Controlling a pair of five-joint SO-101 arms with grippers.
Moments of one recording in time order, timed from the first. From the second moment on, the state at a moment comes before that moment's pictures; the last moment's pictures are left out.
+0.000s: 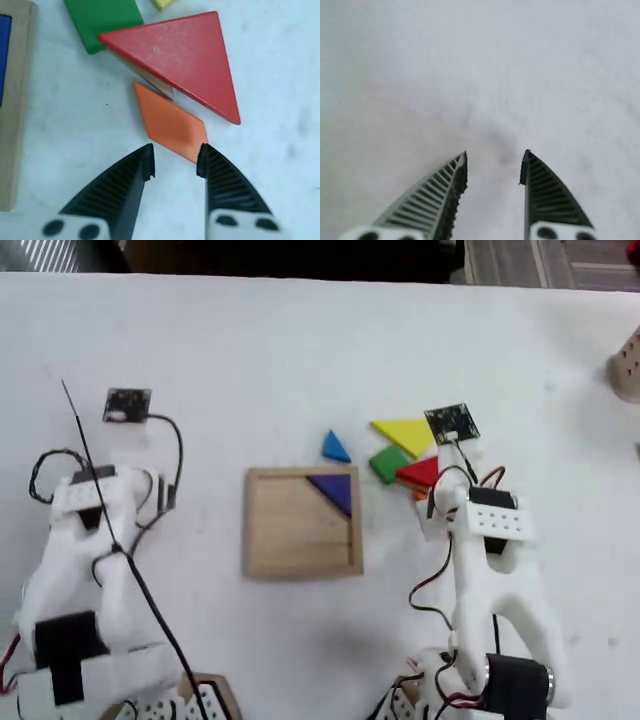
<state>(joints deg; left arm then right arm) -19.0 -7.3 45.7 43.0 -12.8 4.5 -19.2 51.2 46.0 23.4</state>
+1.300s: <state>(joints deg) -17.8 -15.0 52.3 37.4 -13.7 5.9 -0.7 38.2 47.6 67.0</state>
